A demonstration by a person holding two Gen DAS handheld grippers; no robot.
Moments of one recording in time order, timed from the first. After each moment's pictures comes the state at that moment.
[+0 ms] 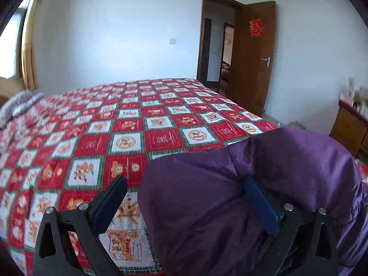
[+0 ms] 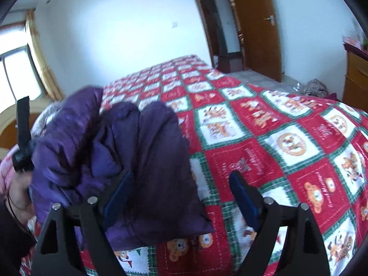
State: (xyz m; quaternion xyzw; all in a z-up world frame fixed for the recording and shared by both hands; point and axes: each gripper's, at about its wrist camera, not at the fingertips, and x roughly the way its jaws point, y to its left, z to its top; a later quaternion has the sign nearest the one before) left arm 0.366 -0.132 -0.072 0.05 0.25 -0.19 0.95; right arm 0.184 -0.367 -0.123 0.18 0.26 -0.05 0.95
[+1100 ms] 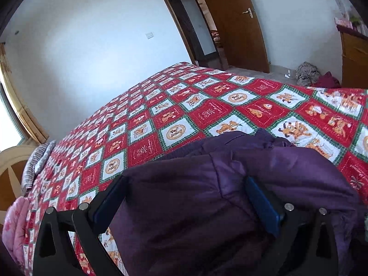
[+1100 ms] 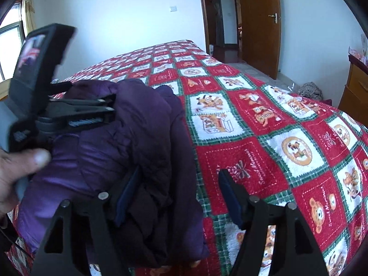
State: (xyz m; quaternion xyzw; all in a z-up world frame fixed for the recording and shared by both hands) left arm 0.372 -0.251 -0.079 0.22 0.28 -0.15 0.92; right arm 0.232 -0.359 -0.141 0.12 0.33 -0.07 0.93
